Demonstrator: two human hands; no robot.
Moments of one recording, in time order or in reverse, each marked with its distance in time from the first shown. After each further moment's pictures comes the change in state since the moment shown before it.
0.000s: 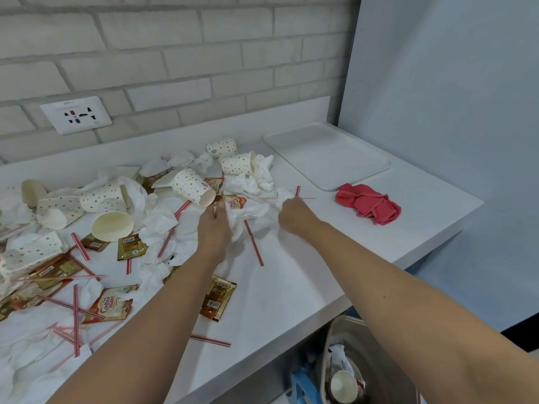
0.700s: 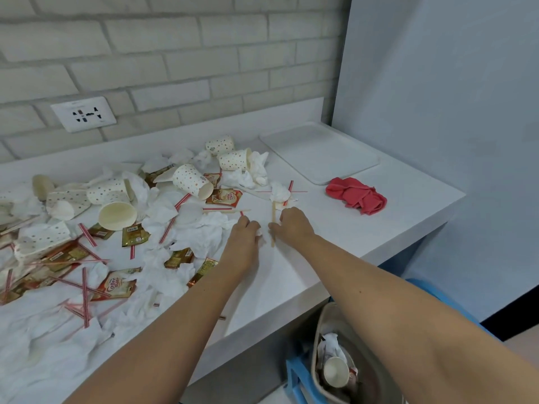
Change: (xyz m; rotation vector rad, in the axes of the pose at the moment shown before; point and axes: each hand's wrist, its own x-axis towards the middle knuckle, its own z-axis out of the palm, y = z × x) left_hand -0.056 -0.031 0.021 0.823 -0.304 0.538; right_hand -0.042 0.017 0.029 0.119 0.076 0.076
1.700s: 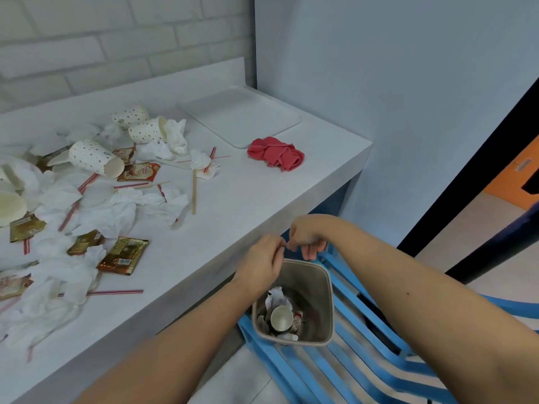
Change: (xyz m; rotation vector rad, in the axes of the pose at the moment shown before) left_hand -0.085 0.119 0.110 -0.226 -0.151 0.367; right_hand -0.113 0.137 -0.076 -0.165 -0.608 0.297
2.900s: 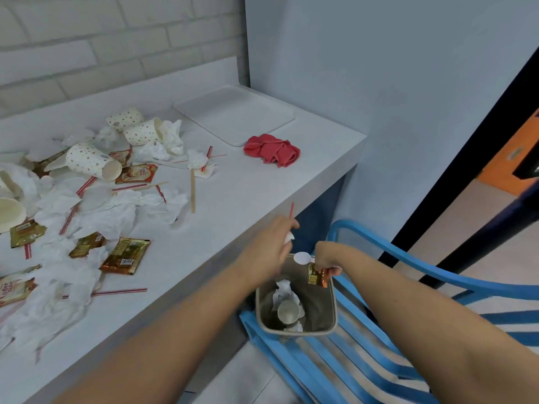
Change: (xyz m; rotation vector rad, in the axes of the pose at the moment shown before) left_hand 0.002 0.034 -0.040 0.013 -0.145 0.100; right_hand 0.039 0.056 0.062 0.017 0.080 0.249
